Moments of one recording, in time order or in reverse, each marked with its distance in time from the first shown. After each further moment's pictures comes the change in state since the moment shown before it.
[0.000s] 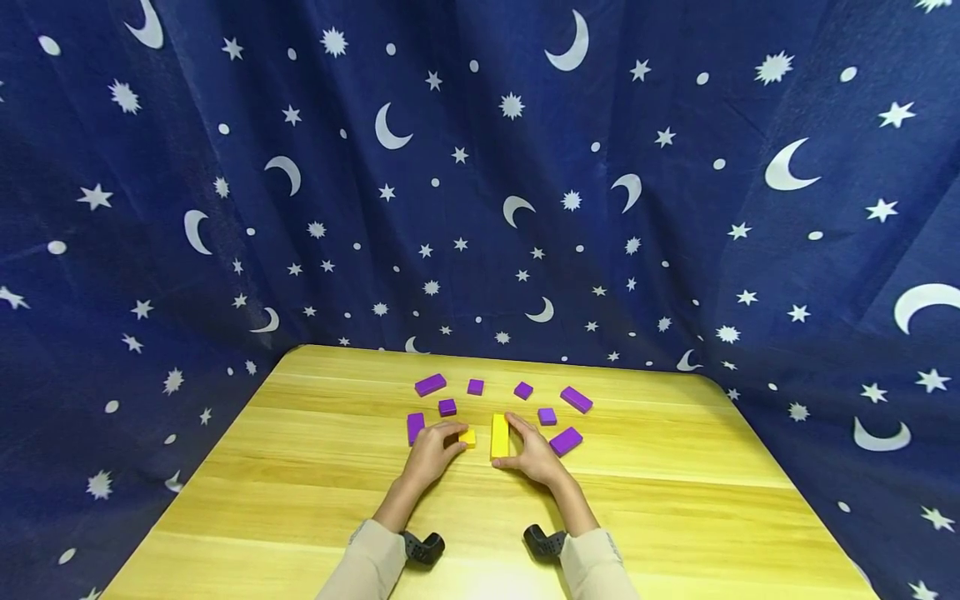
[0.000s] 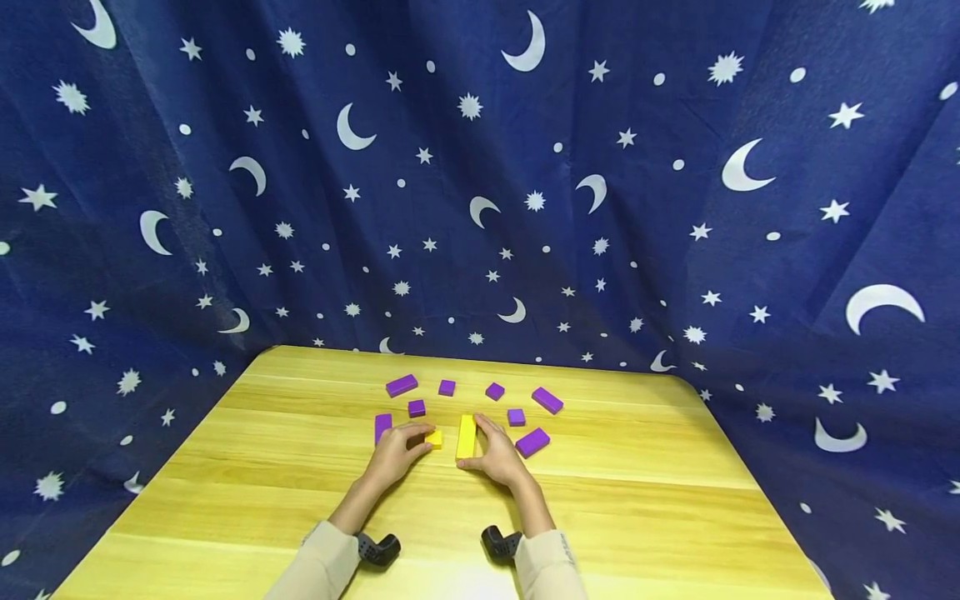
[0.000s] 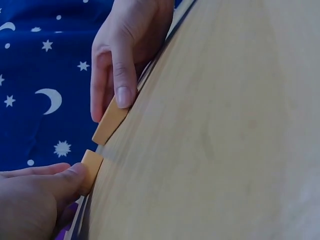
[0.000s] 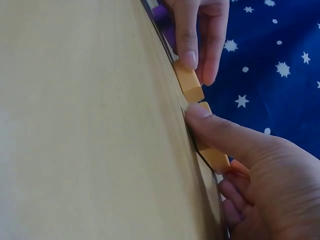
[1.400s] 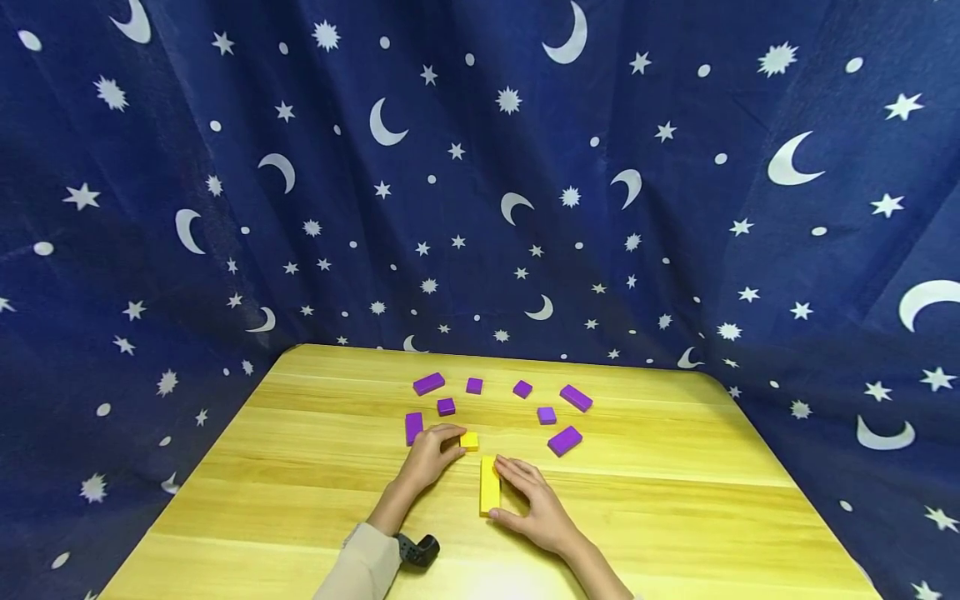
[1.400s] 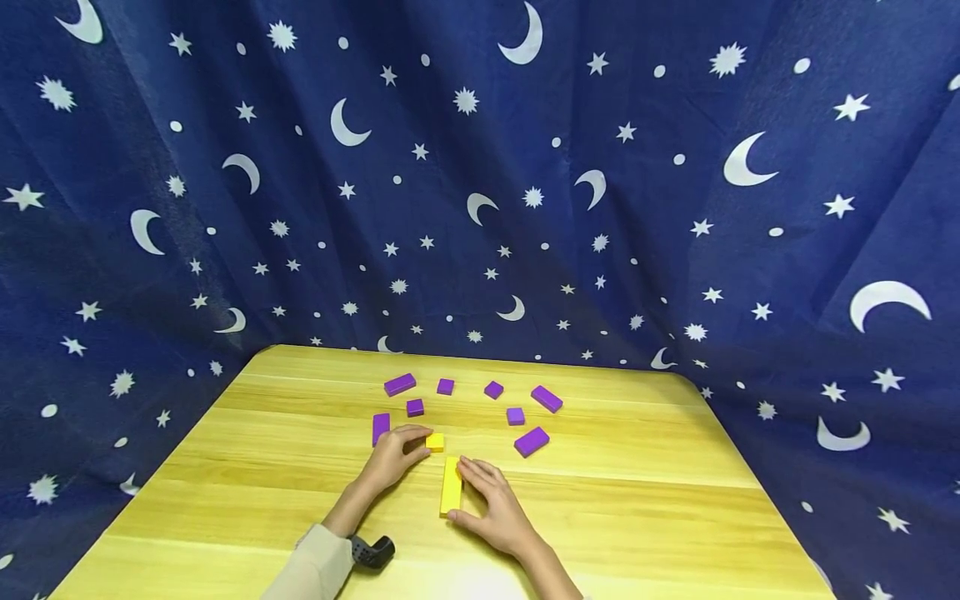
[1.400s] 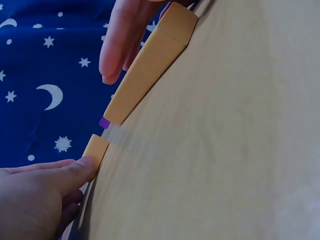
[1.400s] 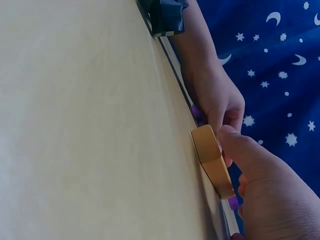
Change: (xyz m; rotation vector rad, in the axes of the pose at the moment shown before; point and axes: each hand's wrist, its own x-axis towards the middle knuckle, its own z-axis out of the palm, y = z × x) left_hand -0.004 -0.003 0.000 -0.054 -0.043 0.014; right_hand -0.081 -0.014 0.014 -0.097 0.016 -0.252
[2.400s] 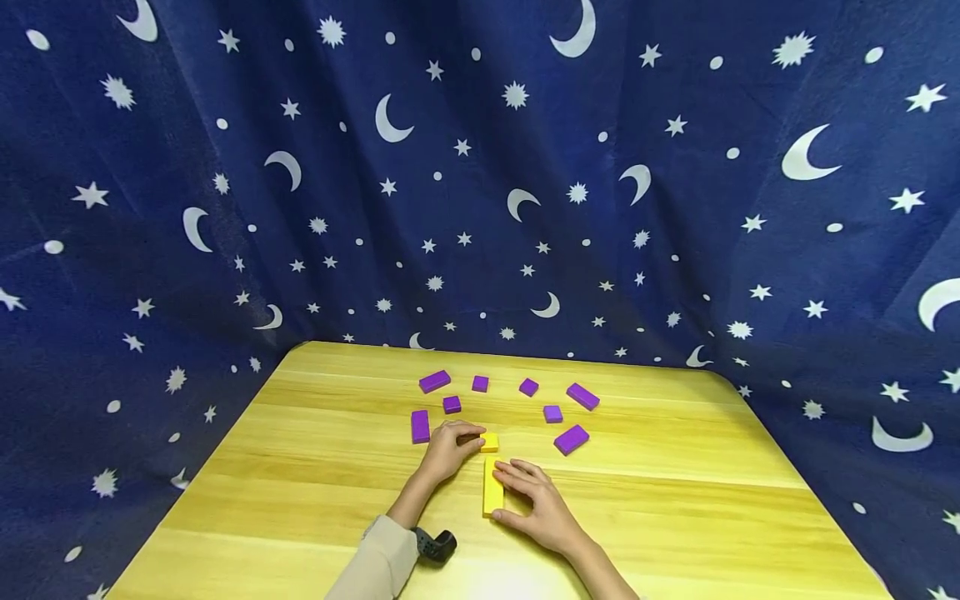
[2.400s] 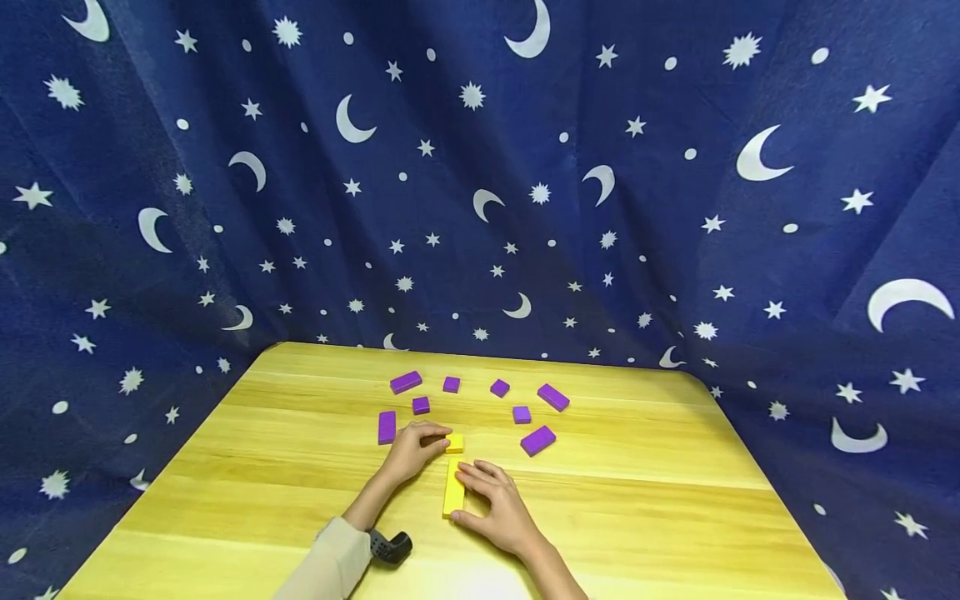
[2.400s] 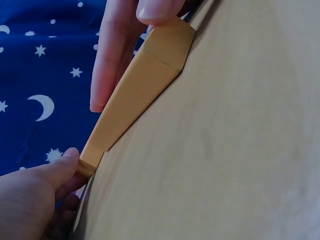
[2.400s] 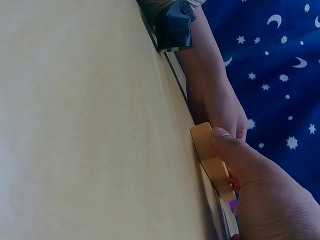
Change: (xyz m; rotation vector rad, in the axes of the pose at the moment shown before) left_hand 0.012 0.002 0.016 -0.099 -0.042 -0.106; right_hand 0.003 0.001 0.005 -0.025 0.011 -0.053
